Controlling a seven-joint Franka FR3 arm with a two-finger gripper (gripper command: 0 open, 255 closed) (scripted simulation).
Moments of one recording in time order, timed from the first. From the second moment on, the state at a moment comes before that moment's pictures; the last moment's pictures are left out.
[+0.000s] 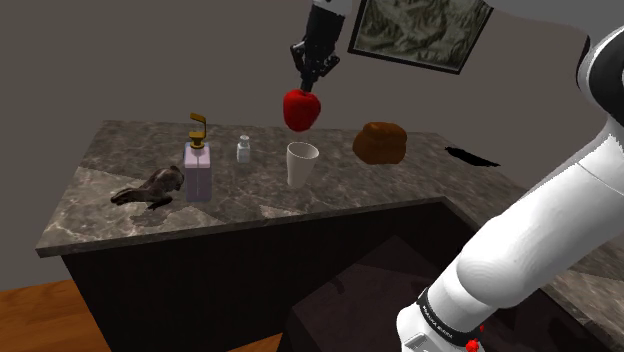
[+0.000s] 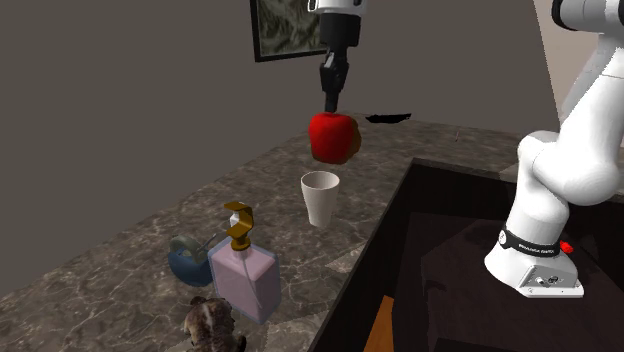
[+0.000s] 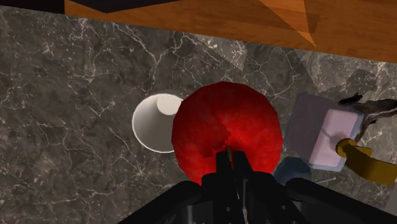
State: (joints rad) arm -0.02 -0.15 0.18 -1.75 0.06 1.69 0.30
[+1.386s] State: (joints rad) arm -0.23 -0.13 -0.13 -1.72 0.05 1.65 -0.22
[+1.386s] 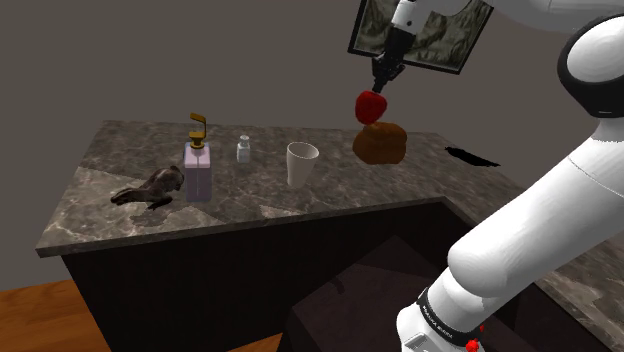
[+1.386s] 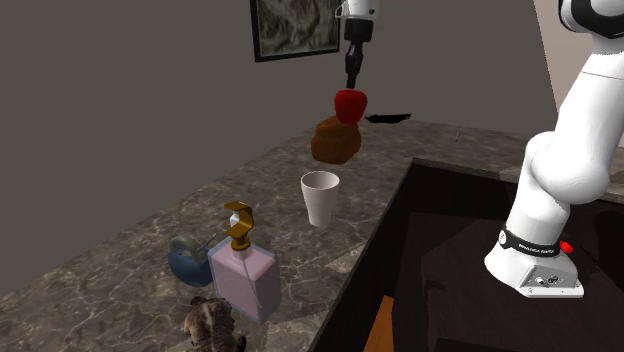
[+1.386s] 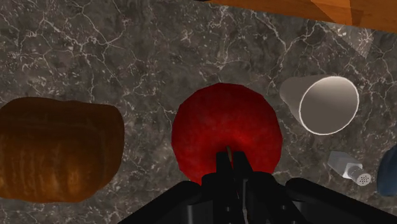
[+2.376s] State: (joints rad) arm -0.25 -0.12 -0.16 -1.87 0.06 1.81 -0.28
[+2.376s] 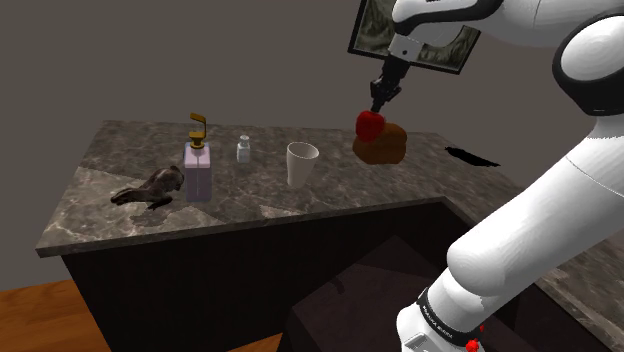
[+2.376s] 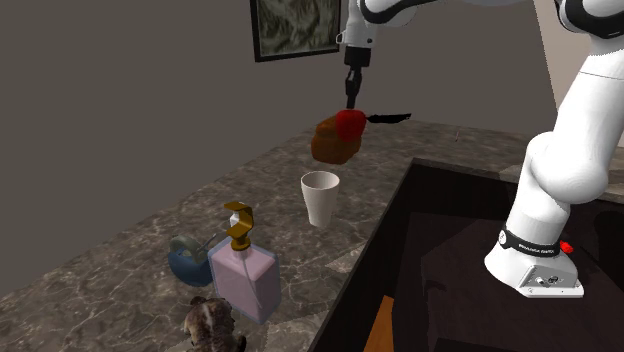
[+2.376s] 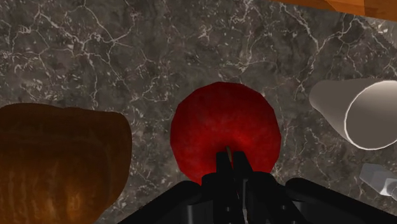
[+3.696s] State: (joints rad) arm -0.25 -0.08 -0.16 -2.11 0.07 2.08 -0.30
